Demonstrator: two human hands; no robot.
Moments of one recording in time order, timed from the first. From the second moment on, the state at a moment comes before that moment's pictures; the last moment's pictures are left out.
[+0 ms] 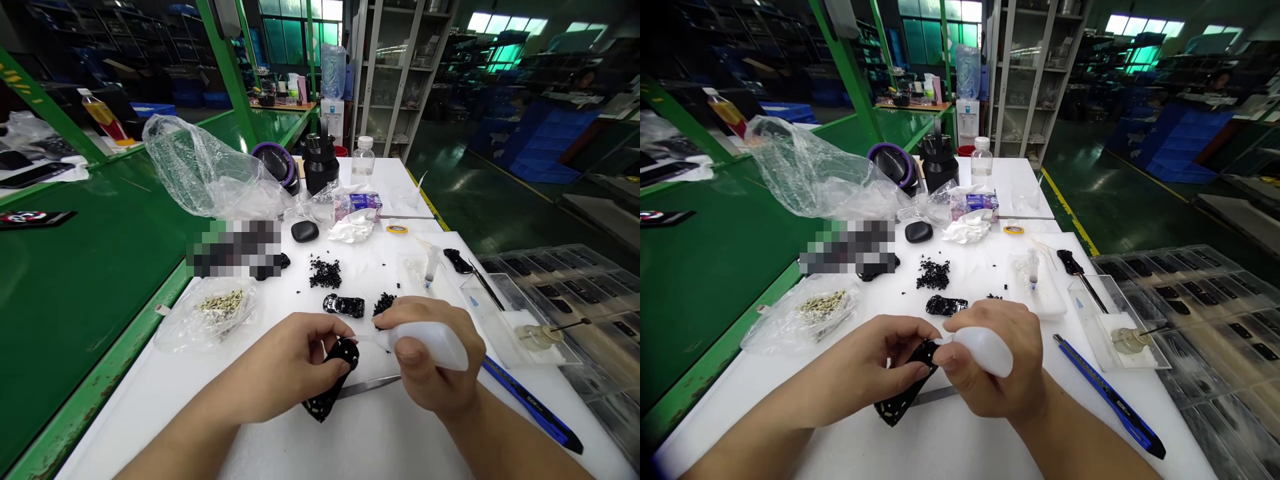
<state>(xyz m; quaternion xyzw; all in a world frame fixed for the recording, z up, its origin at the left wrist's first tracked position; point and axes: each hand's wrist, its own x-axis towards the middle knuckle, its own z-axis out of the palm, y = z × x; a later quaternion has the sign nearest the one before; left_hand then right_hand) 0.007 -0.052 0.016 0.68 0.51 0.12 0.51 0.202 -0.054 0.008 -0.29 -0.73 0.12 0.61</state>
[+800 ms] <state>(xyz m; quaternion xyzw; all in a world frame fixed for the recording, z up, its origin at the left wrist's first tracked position) 0.006 -0.049 0.019 0.66 0.52 0.12 0.53 0.203 -0.054 0.008 -0.28 -0.71 0.12 0.64</state>
